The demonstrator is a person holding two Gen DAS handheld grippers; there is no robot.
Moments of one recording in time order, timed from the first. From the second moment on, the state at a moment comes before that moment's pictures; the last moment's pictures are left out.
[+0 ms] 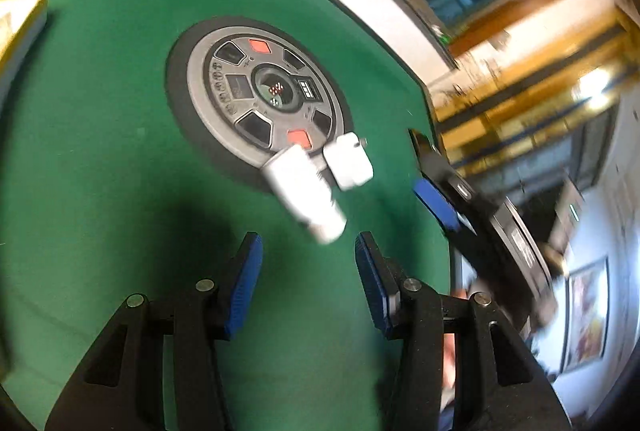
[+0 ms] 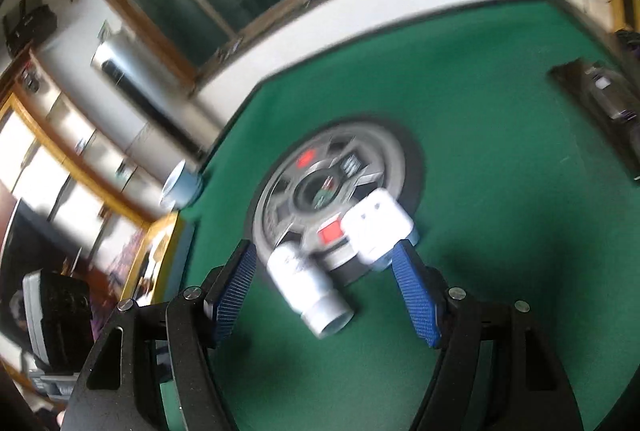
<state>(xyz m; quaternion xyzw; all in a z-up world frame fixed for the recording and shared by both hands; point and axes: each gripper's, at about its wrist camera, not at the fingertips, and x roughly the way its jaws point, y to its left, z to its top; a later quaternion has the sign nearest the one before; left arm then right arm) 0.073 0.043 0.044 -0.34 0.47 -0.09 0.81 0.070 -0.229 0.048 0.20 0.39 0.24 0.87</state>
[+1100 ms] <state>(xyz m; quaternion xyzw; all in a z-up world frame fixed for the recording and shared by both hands) 0.073 0.033 0.017 -0.12 0.44 -0.05 0.89 0.098 -0.158 0.015 -0.05 0.39 0.15 0.91</state>
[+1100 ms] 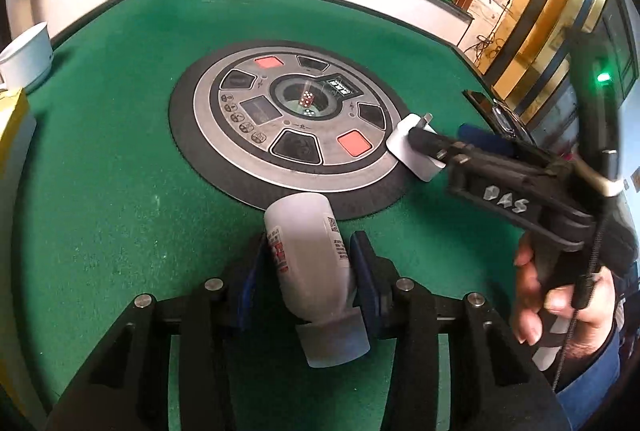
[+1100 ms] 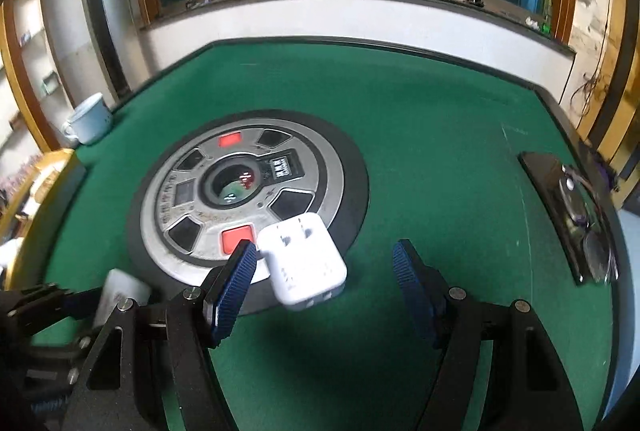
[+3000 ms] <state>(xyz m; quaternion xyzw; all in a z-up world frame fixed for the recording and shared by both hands) -0.085 0.170 0.094 -0.08 0.24 0.19 0.95 -0.012 -0.061 0.073 0.02 0.34 0.32 0.88</state>
